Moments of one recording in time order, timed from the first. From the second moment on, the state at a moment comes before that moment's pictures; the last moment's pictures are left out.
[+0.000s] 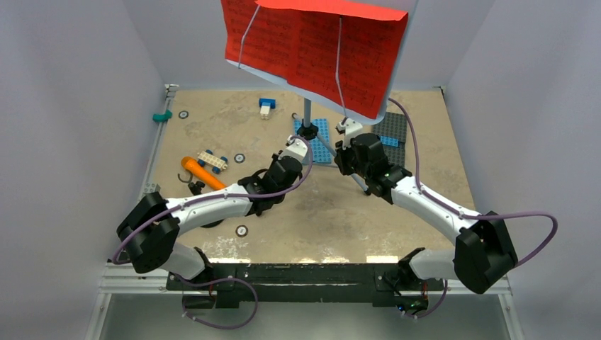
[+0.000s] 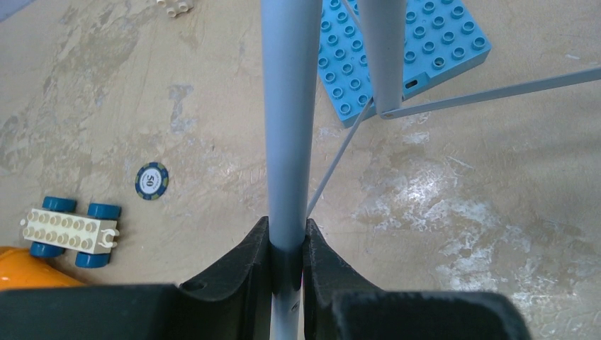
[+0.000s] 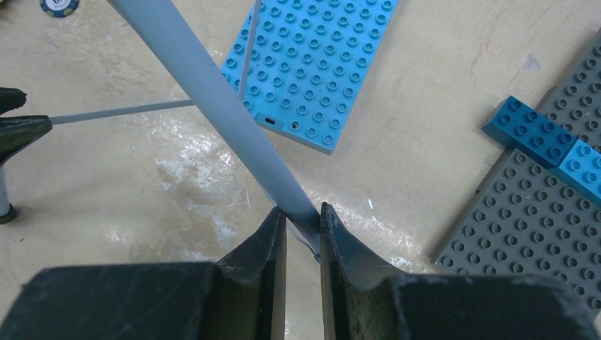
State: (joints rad) left arm -0.92 1.46 0.88 -0.05 -0.64 -0.12; right arm 0.56 1.30 0.84 -0.06 0.09 0.08
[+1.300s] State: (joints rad) left arm -1.06 1.54 1.03 -0.33 -0.81 -0.46; right arm 0.53 1.49 1.02 -0.25 0.10 -0.02
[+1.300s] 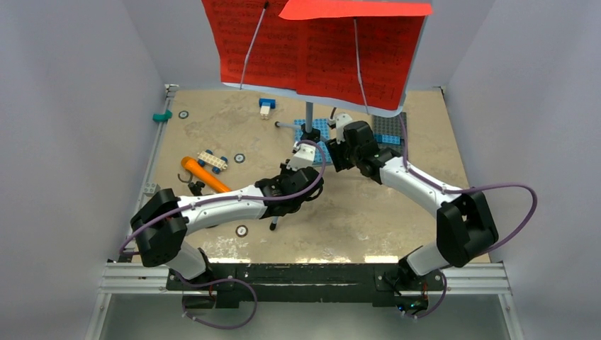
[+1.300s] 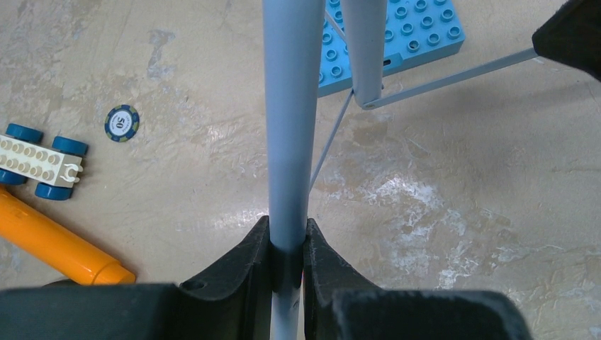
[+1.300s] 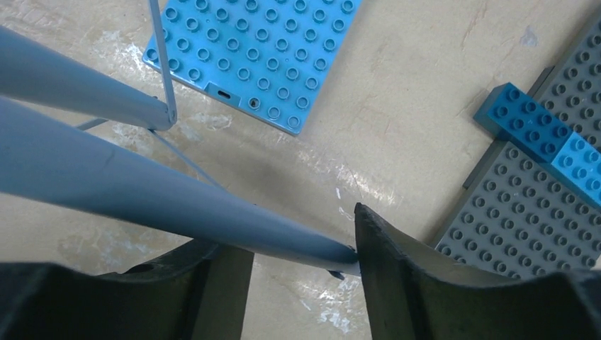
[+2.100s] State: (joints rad) left arm -1.16 1.53 1.05 -0.50 -0.86 -0.70; right arm 0.54 1.39 0.94 -0.32 -0.04 0.13
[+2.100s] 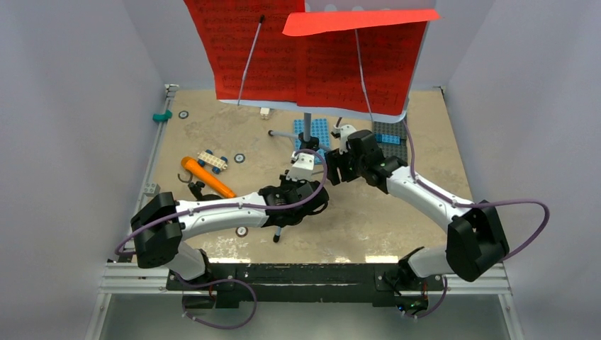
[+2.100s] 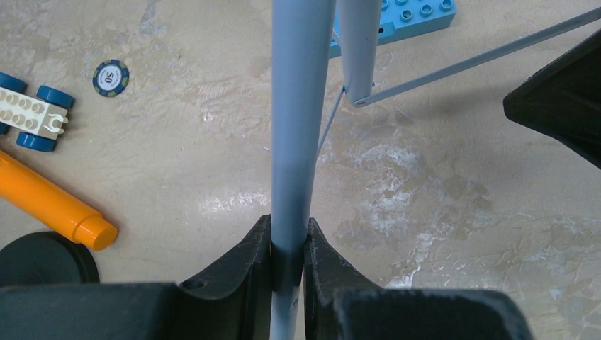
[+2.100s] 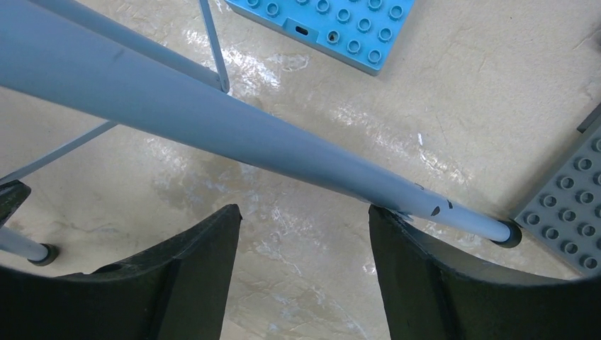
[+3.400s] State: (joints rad) left arm -1.20 0.92 0.93 -0.14 -0.50 -0.46; right arm 0.54 0.37 0.85 -0.39 -0.02 0.38
